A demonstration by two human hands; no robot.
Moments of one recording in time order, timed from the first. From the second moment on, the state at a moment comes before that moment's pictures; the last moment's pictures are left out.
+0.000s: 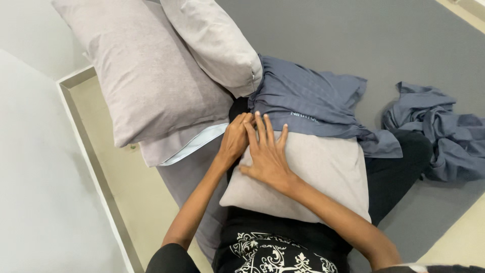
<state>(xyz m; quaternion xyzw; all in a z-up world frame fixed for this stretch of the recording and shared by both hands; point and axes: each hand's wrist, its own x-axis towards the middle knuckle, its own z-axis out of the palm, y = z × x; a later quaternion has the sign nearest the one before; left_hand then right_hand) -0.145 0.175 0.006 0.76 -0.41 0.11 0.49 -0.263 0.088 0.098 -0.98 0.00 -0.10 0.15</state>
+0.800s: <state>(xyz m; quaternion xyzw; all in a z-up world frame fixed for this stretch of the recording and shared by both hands) -0.200 0.170 0.038 0.73 -0.37 0.31 0.48 -0.320 -0.093 0.059 -0.95 0.19 -0.25 0.00</state>
